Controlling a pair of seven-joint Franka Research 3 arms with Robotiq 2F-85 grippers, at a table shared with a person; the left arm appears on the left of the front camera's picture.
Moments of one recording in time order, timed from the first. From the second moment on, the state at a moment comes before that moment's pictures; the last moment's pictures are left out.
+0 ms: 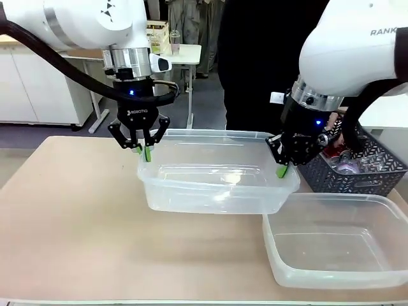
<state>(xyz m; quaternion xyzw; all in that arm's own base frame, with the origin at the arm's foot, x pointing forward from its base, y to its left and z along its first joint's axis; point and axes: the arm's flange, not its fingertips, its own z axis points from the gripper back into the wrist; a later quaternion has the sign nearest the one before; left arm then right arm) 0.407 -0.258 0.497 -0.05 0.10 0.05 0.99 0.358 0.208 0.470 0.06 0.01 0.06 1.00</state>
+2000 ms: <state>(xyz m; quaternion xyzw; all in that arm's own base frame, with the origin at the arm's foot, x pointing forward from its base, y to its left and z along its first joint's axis) 0.407 -0.258 0.497 -0.05 0.10 0.05 0.99 0.358 0.209 0.470 0.06 0.01 0.06 1.00</state>
